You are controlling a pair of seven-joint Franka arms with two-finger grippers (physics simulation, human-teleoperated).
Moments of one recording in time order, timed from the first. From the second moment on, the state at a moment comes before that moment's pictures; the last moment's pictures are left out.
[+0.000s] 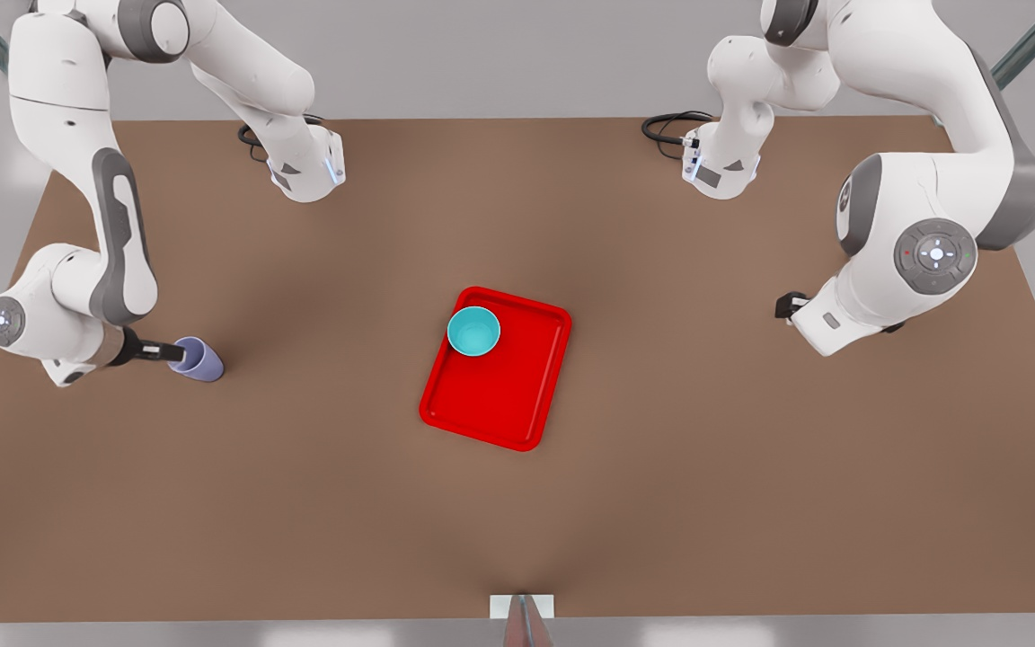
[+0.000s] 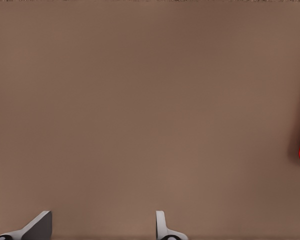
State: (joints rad) left arm -0.35 0.31 0.21 -1.29 0.10 1.37 0.08; right arm -0.42 0.32 0.11 -1.99 -0.03 2.09 -0.19
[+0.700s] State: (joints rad) left arm -0.35 0.28 0.21 -1.29 0.10 1.34 0.09; right arm -0.44 0.40 0.11 -2.00 -0.04 2.08 -0.19
